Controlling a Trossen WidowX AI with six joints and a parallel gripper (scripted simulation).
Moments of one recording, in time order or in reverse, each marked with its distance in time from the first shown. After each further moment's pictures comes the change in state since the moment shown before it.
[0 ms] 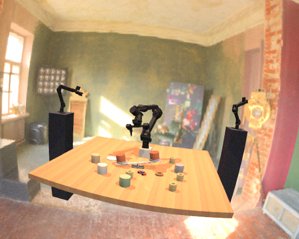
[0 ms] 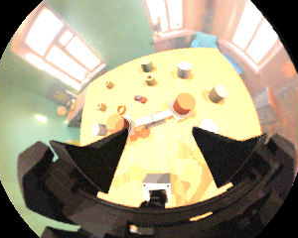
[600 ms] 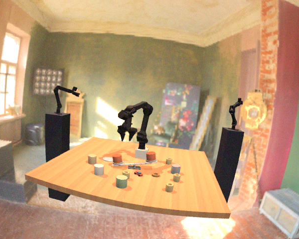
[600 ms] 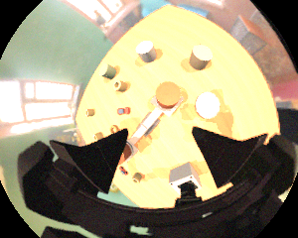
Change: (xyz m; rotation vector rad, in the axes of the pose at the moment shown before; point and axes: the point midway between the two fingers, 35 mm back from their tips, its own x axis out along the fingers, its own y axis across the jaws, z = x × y) arm 0.047 -0.042 0.038 0.533 0.206 -0.159
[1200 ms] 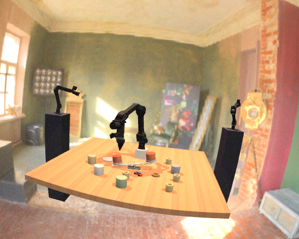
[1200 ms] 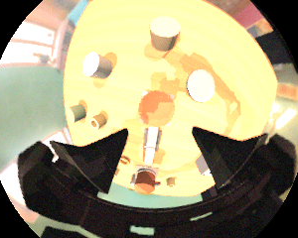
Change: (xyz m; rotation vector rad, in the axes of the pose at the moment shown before) arm 0.067 -0.010 0.048 0.535 0.120 -0.251
